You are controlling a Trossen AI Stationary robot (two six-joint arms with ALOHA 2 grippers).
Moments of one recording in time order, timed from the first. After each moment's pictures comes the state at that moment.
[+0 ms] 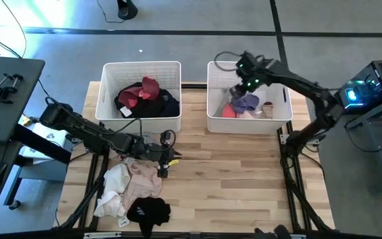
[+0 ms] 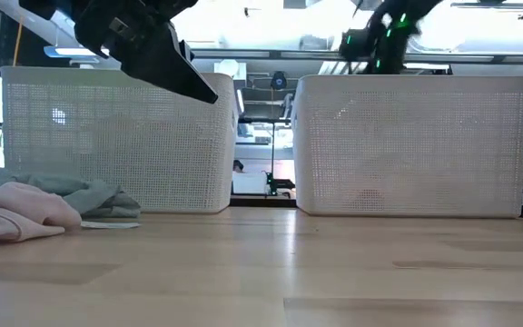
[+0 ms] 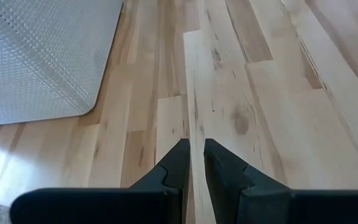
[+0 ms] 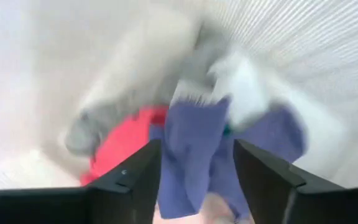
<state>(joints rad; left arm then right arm) -0.30 1.41 0.77 0.00 -0.32 0.00 -0.73 1.54 1.41 -1.08 0.05 0.25</state>
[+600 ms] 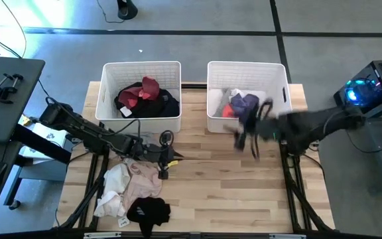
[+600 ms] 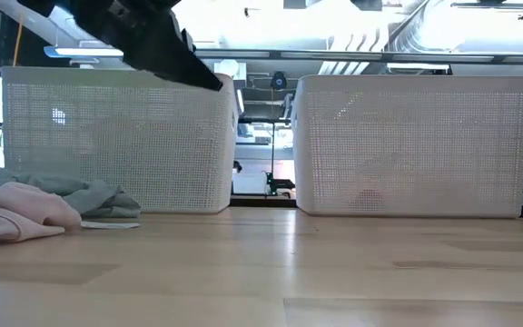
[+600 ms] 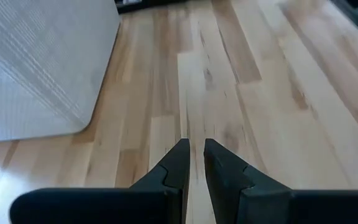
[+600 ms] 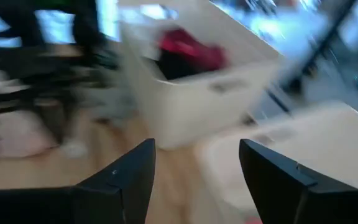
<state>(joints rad) -0.31 1.41 0.77 0.06 -0.33 0.00 0.27 1.16 1.22 -0.60 0.65 0.18</state>
